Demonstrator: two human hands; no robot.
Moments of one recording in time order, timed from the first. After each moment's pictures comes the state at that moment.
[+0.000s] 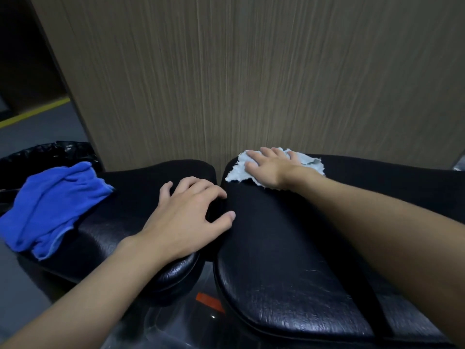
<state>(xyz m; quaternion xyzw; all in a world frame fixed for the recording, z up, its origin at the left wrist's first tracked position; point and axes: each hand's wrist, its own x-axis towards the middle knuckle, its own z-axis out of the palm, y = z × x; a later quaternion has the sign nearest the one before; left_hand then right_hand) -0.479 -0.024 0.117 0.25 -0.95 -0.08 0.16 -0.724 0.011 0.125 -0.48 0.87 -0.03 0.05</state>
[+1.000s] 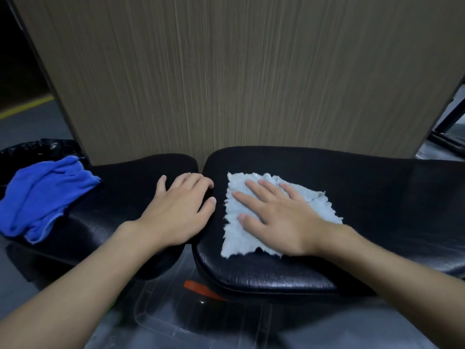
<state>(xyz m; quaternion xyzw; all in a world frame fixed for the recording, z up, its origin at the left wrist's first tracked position) -0.484 0.002 0.120 0.24 -0.96 -0.08 0.11 -0.634 0.166 0.127 -0.59 0.81 -0.03 0.06</state>
